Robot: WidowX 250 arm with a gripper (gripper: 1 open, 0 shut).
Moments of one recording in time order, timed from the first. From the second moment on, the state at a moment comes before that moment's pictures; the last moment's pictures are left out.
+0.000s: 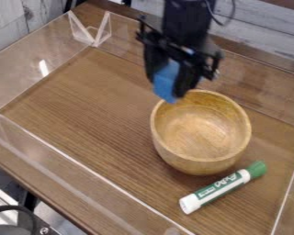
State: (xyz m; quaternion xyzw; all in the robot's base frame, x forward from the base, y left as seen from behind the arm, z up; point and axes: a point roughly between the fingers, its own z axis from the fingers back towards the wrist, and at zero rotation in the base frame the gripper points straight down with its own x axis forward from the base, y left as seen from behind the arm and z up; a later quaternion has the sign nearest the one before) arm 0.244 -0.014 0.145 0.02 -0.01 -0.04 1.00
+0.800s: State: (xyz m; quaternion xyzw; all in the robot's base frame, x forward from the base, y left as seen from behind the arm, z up) arm 0.206 0.048 0.134 0.03 -0.03 -0.01 1.00
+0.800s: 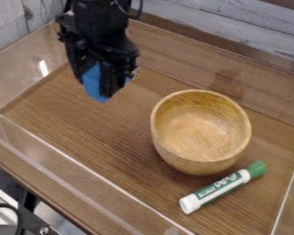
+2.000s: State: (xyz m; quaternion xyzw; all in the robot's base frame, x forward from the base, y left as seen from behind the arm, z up) arm 0.194 0.056 0.093 0.03 -0.03 -0.02 1.00
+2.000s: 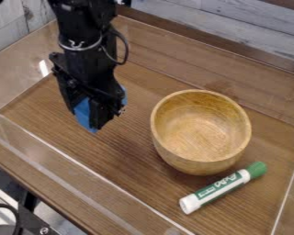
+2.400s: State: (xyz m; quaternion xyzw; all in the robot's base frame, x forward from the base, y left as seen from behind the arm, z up) arm 0.192 0.059 0.081 0.03 -0.03 -0.02 1.00
